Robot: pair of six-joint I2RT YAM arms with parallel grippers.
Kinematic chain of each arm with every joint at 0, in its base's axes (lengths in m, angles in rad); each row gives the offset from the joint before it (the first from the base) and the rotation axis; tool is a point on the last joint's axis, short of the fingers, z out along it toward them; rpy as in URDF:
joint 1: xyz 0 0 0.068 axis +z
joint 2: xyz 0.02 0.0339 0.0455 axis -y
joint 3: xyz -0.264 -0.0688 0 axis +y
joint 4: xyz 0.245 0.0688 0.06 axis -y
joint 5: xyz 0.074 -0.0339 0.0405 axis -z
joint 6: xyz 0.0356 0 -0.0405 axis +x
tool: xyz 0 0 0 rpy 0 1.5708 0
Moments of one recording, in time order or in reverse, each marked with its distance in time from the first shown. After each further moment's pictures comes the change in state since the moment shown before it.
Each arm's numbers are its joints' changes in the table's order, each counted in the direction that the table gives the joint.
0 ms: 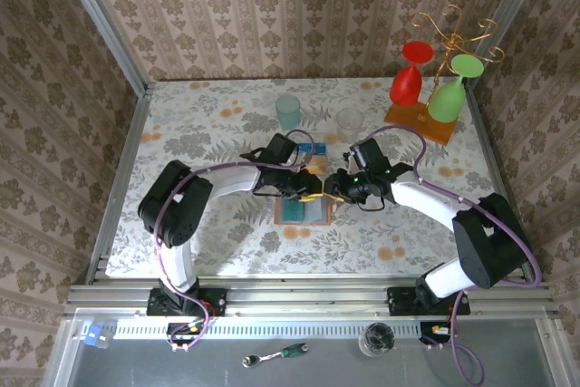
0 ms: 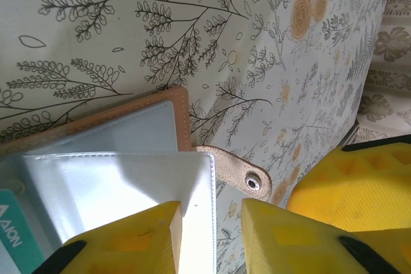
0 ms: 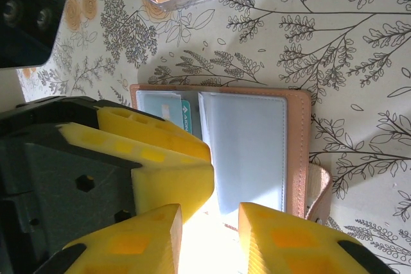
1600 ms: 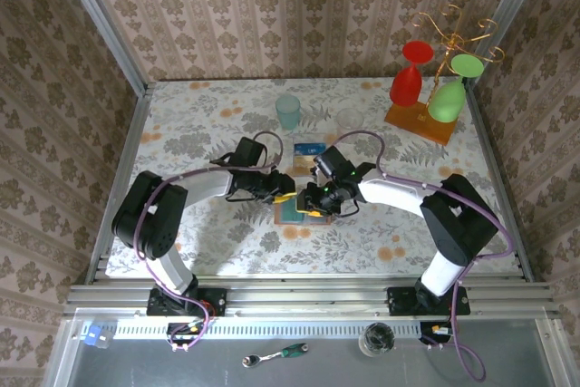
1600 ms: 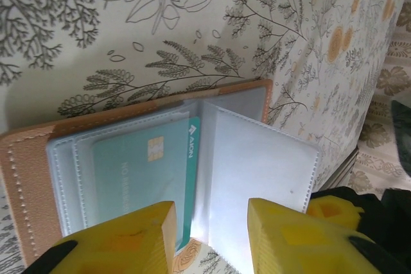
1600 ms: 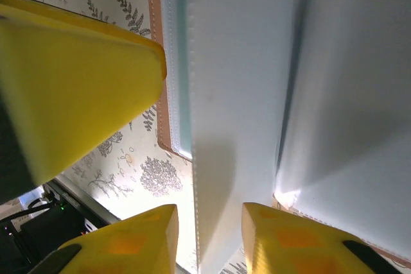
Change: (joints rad) left arm 0.172 0.161 0.212 0.003 0.008 0.036; right arm 0.206 -0.201 -0.151 -0.061 -0.032 0.035
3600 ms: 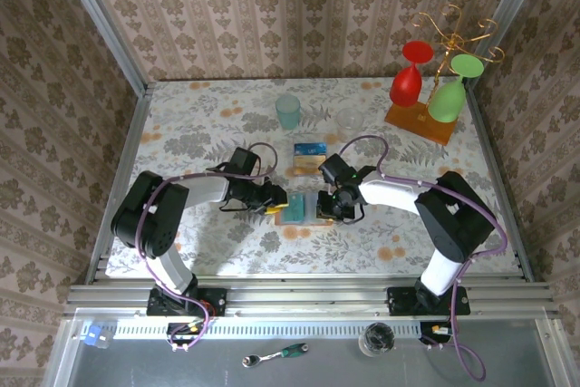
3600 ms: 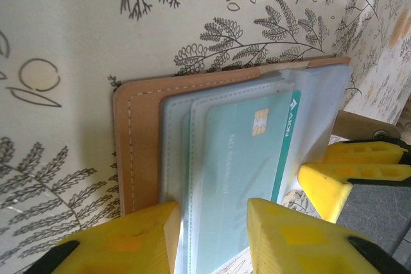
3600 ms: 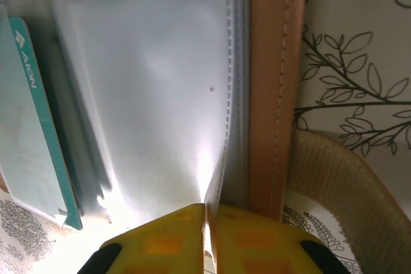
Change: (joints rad) left arm 0.026 -0.004 0.092 -0.002 -0.012 0.050; right arm -0.031 -0.027 0.054 -0.108 0.205 -0.066
